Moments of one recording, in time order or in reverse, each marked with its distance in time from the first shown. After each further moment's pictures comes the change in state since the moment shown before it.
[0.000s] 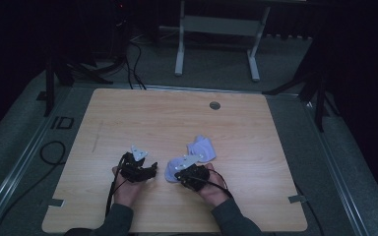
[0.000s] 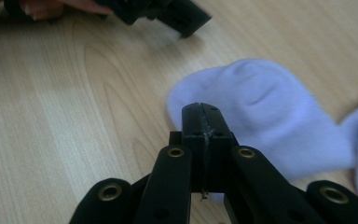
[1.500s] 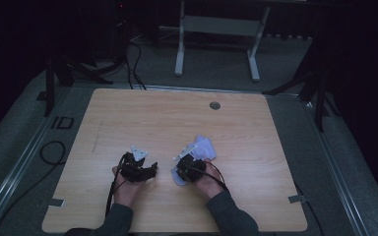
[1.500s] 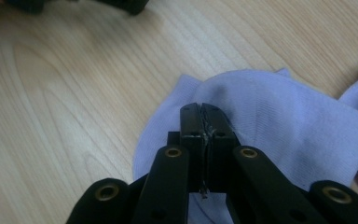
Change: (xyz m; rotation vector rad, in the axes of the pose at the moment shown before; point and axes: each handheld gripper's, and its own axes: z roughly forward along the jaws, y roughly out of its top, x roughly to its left) left arm 0.000 0.000 0.000 0.002 -0.001 0.004; right arm -0.023 0.009 0.024 0.134 -0.024 0.148
